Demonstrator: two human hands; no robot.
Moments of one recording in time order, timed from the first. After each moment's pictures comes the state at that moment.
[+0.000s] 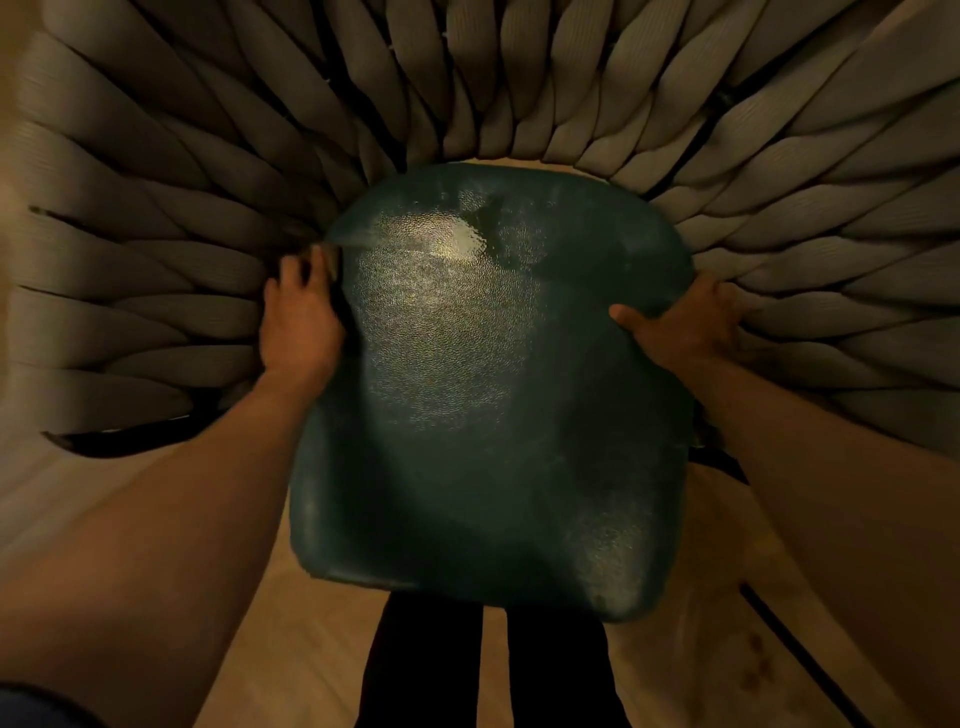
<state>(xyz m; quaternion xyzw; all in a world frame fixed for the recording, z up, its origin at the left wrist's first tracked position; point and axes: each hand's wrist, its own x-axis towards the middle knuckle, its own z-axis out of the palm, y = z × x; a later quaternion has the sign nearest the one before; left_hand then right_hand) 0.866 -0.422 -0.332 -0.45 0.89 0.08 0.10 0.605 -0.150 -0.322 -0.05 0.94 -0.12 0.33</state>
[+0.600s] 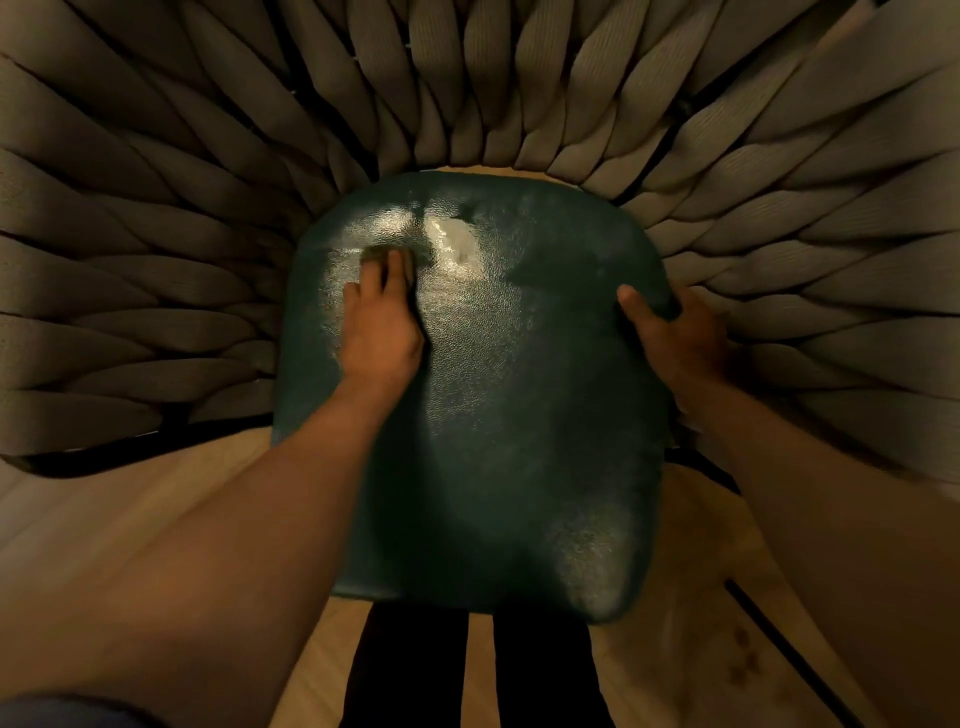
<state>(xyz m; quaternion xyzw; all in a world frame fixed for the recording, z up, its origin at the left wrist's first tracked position) 0.796 -0.353 -0.338 -0.40 0.90 0.17 0.06 0.607 -0.128 -0.310 0.02 0.89 -0.31 0.32</state>
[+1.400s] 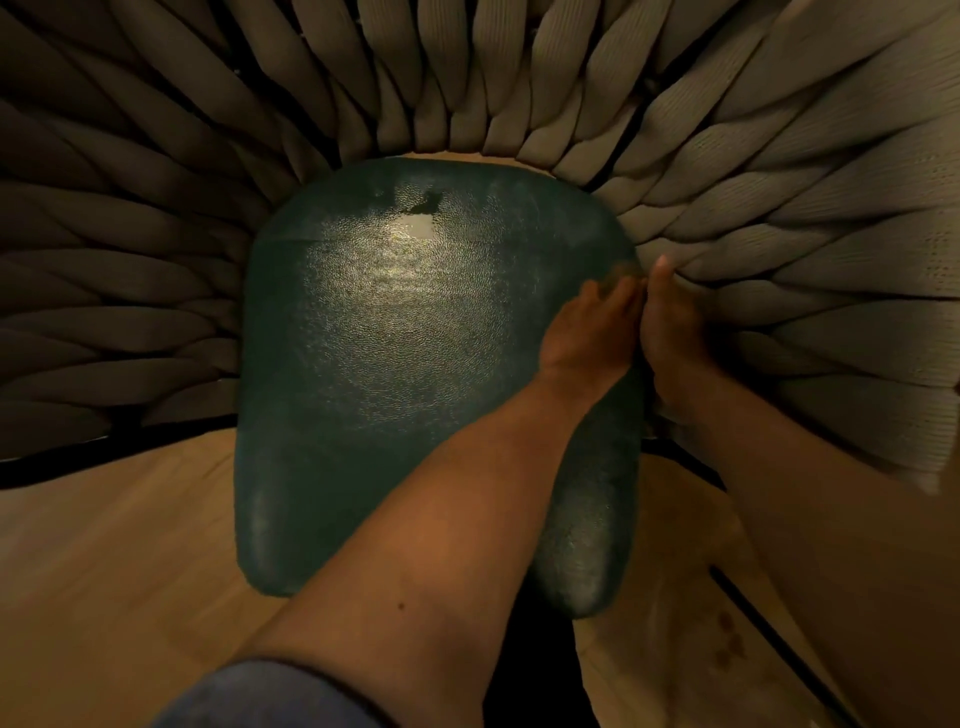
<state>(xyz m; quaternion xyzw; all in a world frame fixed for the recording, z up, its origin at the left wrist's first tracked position) 0.661 -0.187 -0.325 -0.16 0.95 0.24 0.11 0.597 -0.130 -0.318 0.10 0.86 -0.38 0.34</state>
